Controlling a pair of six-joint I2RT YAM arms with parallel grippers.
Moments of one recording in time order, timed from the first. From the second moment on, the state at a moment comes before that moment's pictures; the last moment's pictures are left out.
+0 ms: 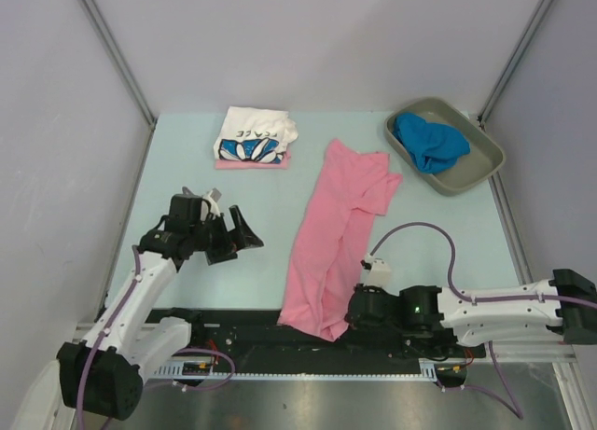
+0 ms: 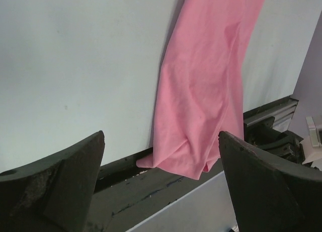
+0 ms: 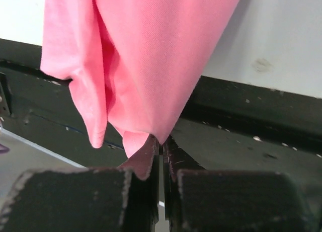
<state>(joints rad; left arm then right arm) -0.17 0.92 0.70 -0.71 0.46 -0.57 1.47 0.99 0.53 -0.55 0.38 1.38</state>
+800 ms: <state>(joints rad) -0.47 1.61 1.29 -0.61 0.36 -0.60 0.65 1.00 0.75 -0.60 0.38 0.92</state>
